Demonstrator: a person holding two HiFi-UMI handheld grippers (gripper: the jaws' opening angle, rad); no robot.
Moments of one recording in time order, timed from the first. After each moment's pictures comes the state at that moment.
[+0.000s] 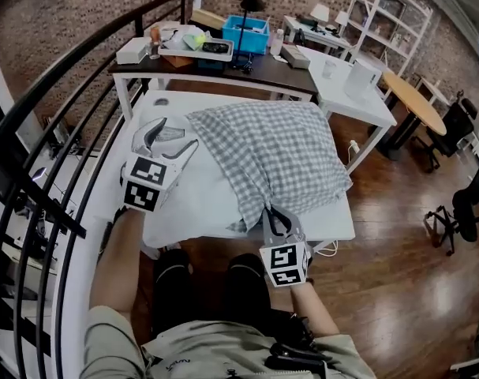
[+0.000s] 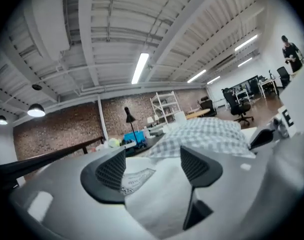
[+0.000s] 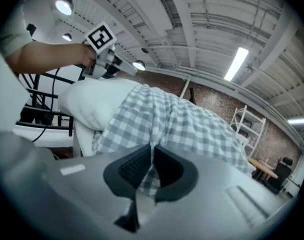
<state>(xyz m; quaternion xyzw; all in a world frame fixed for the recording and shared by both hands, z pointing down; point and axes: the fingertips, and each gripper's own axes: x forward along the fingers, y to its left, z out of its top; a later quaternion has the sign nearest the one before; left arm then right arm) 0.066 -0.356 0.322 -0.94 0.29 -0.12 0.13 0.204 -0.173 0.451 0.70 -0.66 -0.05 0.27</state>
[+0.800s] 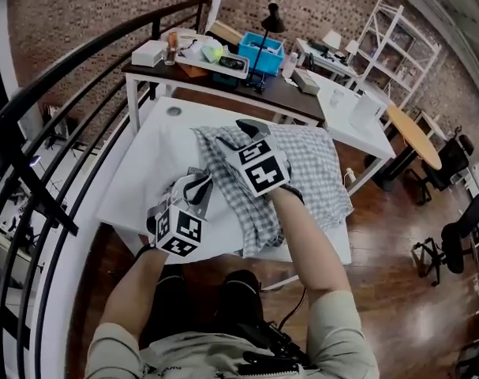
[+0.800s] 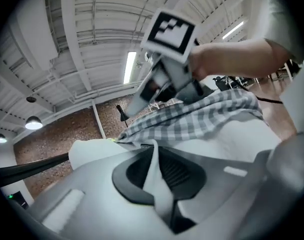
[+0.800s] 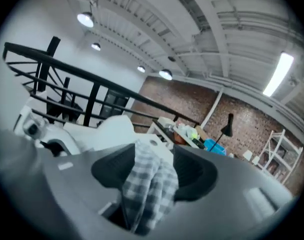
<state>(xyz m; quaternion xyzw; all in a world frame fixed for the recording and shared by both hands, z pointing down) 0.083 -0.320 0.407 -0.93 0.28 -0.13 0.19 0.113 -0.388 0.303 0.56 -0.76 -0.11 0.31</state>
